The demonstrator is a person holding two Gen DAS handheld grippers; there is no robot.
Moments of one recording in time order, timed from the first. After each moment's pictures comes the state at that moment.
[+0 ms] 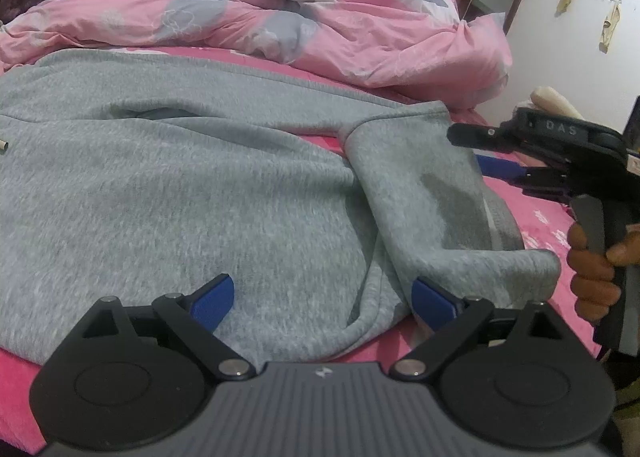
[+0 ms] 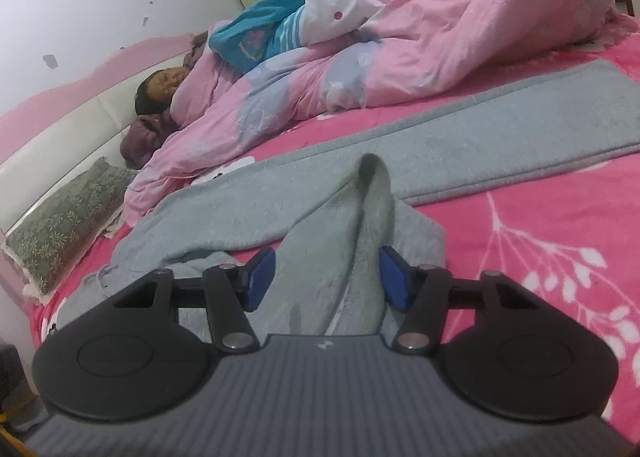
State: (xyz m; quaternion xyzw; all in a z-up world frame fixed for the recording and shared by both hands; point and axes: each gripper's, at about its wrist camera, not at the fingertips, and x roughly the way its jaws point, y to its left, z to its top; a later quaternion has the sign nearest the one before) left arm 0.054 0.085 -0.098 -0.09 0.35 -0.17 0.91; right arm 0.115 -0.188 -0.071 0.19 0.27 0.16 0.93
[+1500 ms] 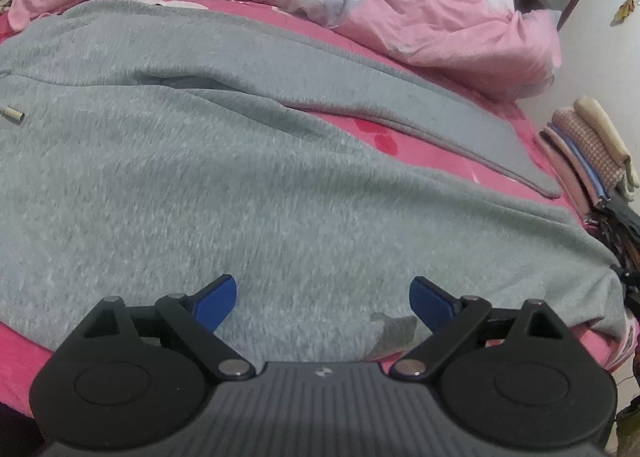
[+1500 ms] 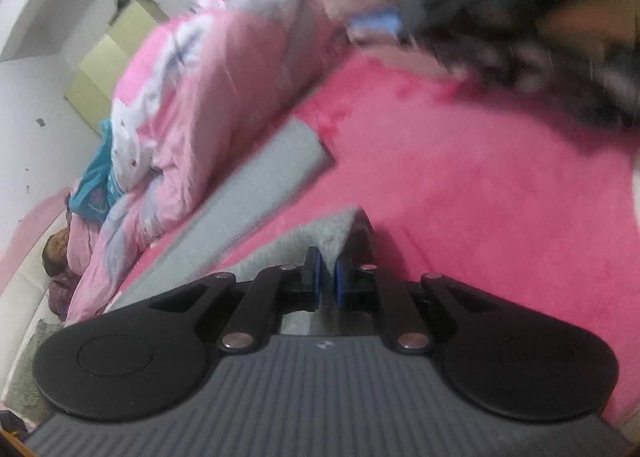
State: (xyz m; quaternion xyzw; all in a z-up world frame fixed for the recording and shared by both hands) left arm 0.080 0.088 -0.081 -0.14 0.44 -0.12 0.88; right arm -0.001 -0.544 -0.107 0.38 0.26 -0.04 0.89
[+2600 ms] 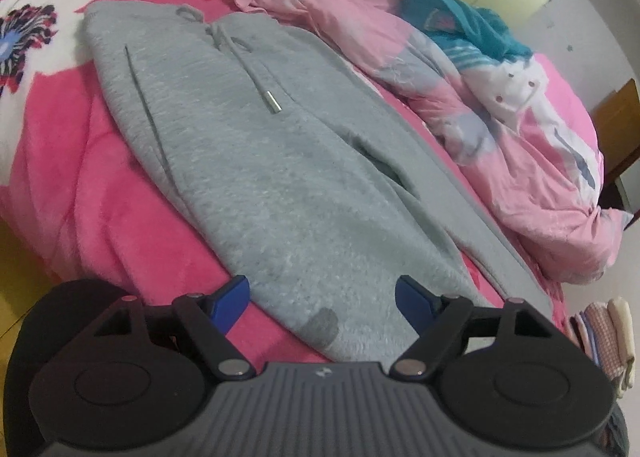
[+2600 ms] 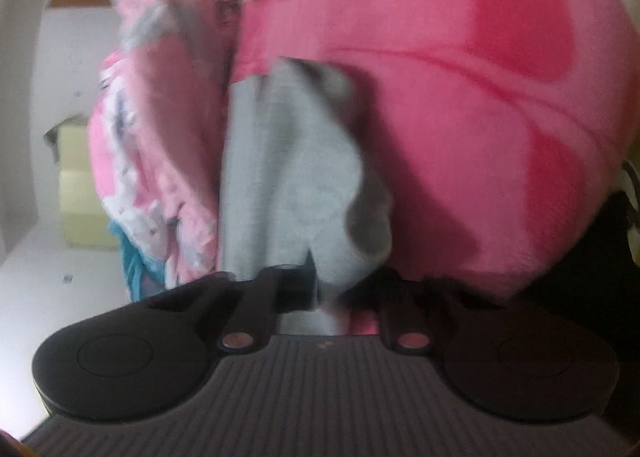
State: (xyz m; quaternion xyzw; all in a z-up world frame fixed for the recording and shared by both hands) left arm 0.003 0.202 -0.079 -0.35 0.33 0.06 0.87; right arm -0.074 -0.482 -0.129 0.62 0.23 -0.06 0.75
